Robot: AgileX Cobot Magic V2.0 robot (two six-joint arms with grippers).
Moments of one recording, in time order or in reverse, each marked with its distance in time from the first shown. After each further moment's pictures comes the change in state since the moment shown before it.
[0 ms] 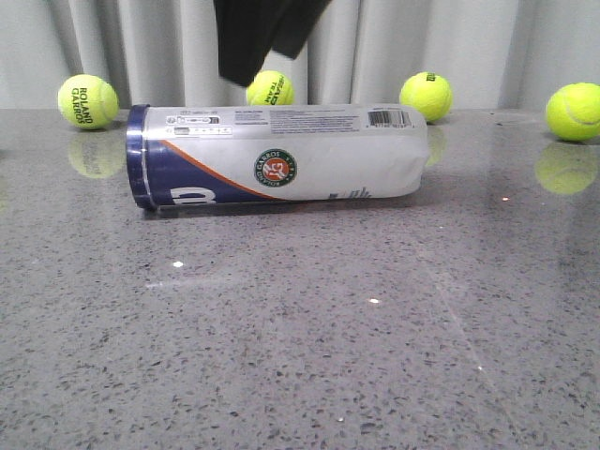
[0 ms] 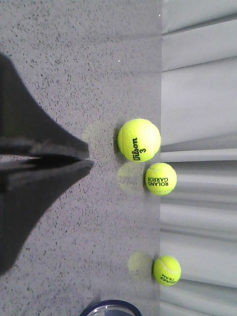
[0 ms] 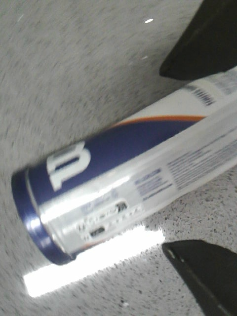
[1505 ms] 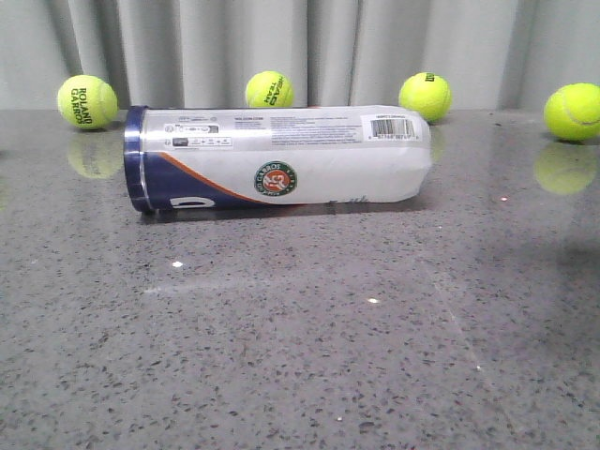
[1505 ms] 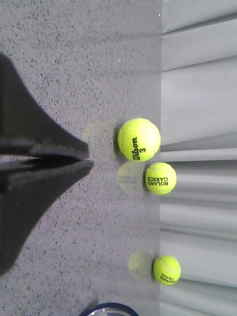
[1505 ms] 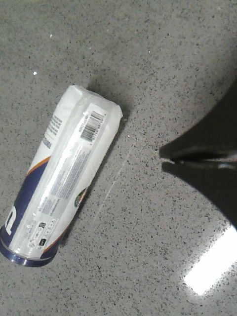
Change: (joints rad) left arm 0.000 0.000 0.000 0.000 0.000 0.000; right arm -0.041 -0.968 1.060 -0.050 -0.555 0.449
